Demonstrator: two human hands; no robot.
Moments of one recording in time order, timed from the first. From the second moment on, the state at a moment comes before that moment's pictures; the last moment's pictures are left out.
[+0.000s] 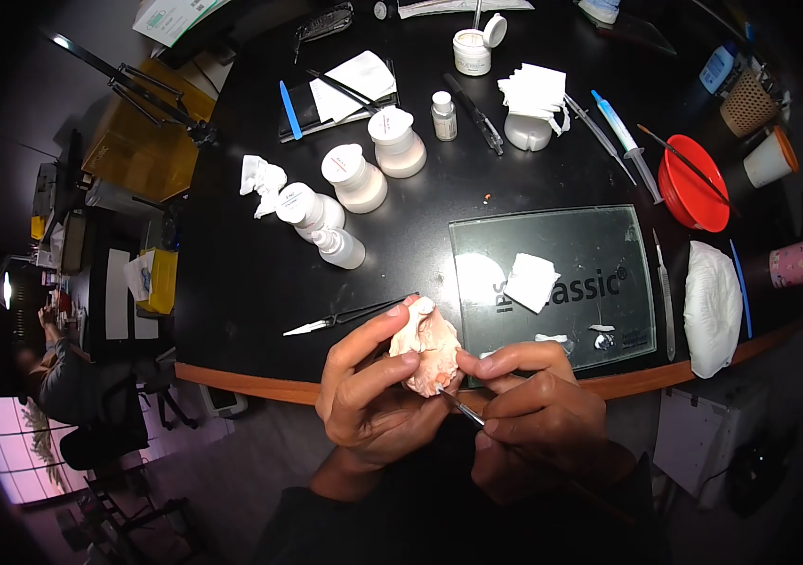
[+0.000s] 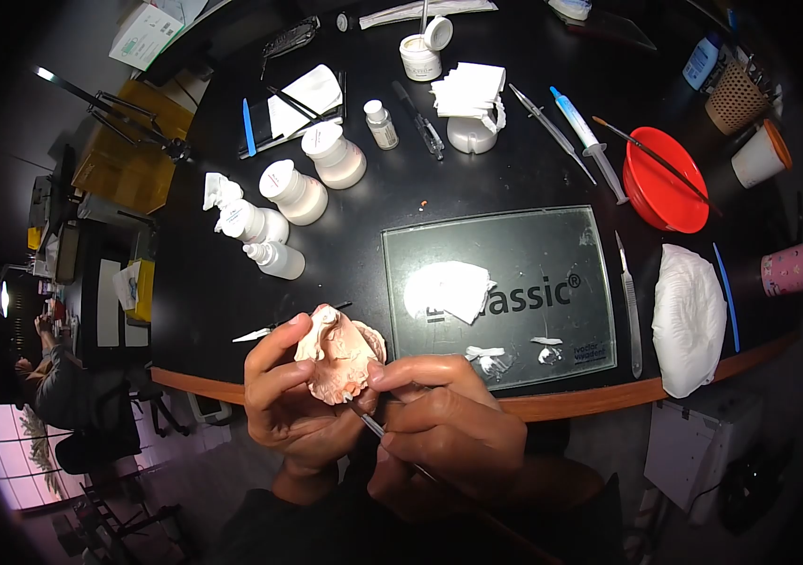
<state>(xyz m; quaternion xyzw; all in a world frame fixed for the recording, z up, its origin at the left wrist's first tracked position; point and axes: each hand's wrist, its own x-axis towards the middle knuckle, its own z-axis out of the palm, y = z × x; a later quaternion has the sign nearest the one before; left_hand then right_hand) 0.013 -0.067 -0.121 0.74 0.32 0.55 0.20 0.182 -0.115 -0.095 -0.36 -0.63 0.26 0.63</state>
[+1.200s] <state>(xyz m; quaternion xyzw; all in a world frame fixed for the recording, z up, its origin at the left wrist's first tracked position) 0.018 -0.065 -0.119 0.71 0.31 0.60 0.21 0.188 -0.114 -0.094 -0.35 -0.66 0.27 0.61</state>
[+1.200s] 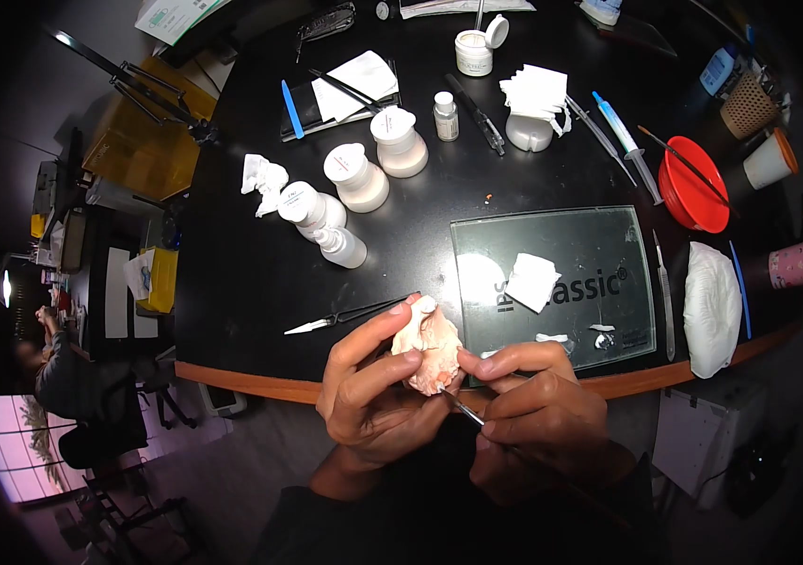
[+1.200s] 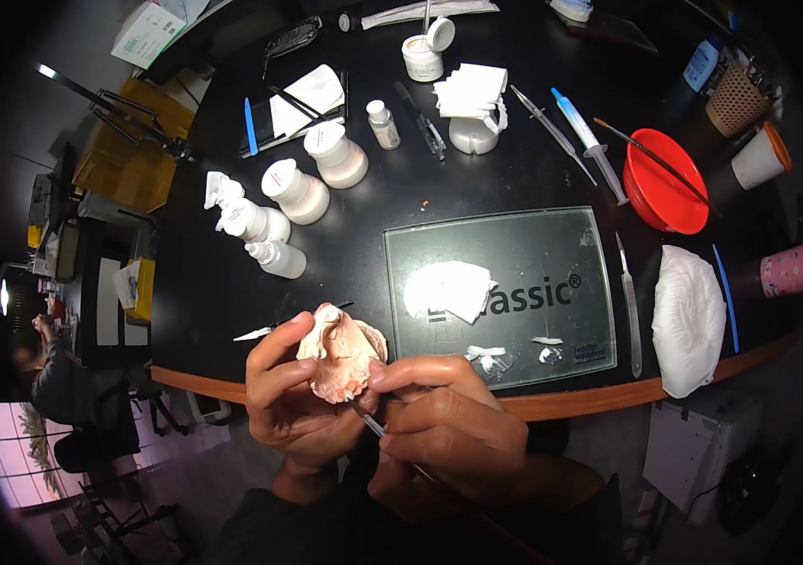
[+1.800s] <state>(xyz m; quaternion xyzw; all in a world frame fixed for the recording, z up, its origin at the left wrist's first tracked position) 0.009 -0.066 -0.116 0.54 0.20 0.60 0.56 0.187 -0.099 -0.091 -0.33 -0.55 0.35 0.69</state>
